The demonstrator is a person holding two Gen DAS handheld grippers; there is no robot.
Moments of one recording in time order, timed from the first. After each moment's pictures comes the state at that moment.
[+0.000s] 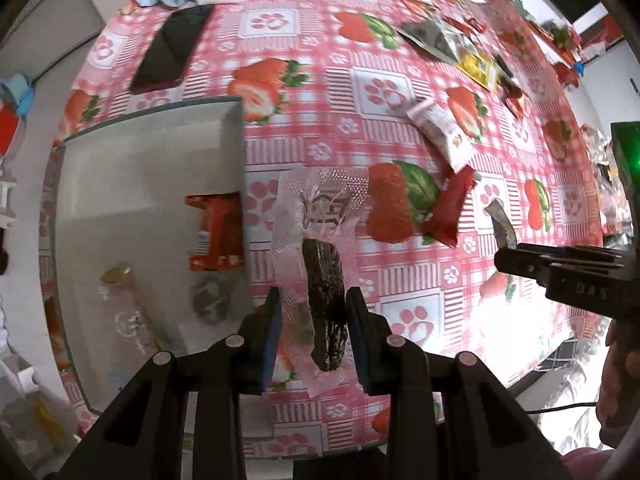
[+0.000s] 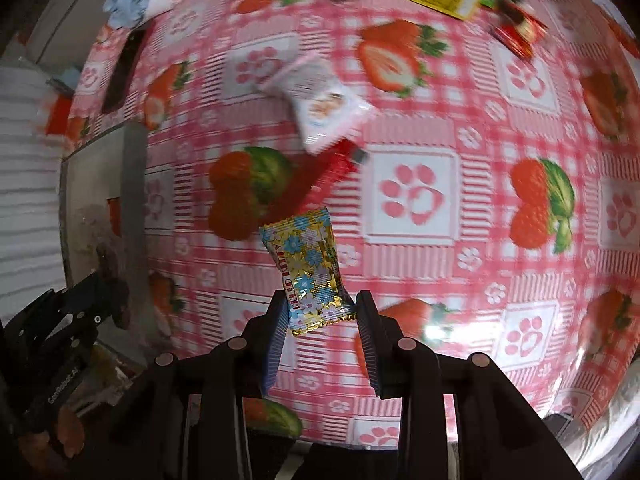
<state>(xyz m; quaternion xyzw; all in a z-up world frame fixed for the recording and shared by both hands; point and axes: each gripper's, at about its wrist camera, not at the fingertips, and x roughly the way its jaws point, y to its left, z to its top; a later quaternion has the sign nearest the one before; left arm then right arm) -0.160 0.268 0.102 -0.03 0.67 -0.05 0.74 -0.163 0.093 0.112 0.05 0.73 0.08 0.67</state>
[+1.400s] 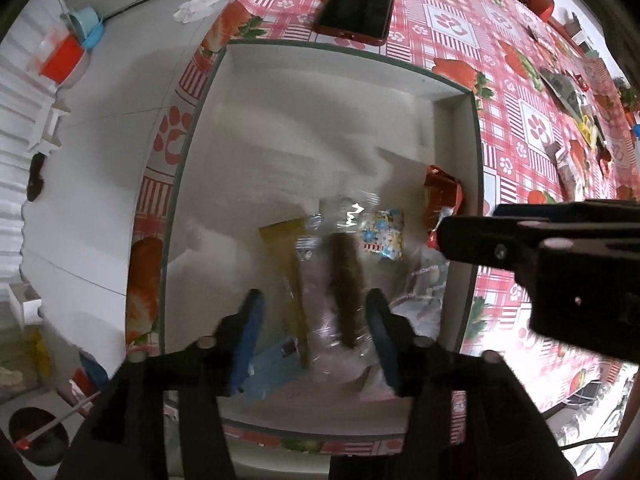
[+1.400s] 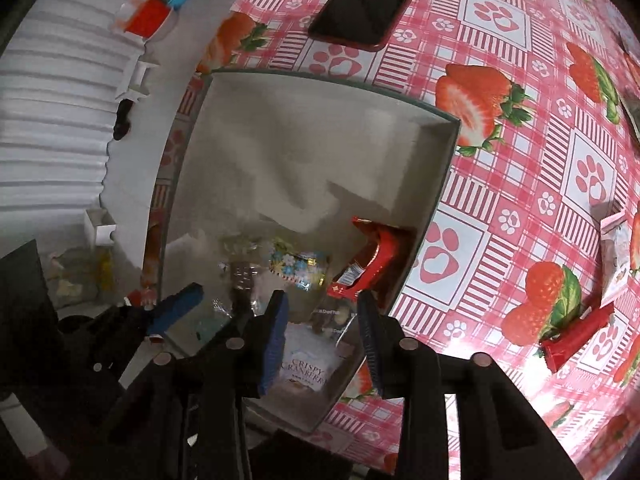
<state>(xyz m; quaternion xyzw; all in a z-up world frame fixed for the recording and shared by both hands) -0.189 0.401 0.079 -0.06 0.68 0.07 0.72 -0.030 0.372 0.053 -0.05 0.73 0.24 0.63</state>
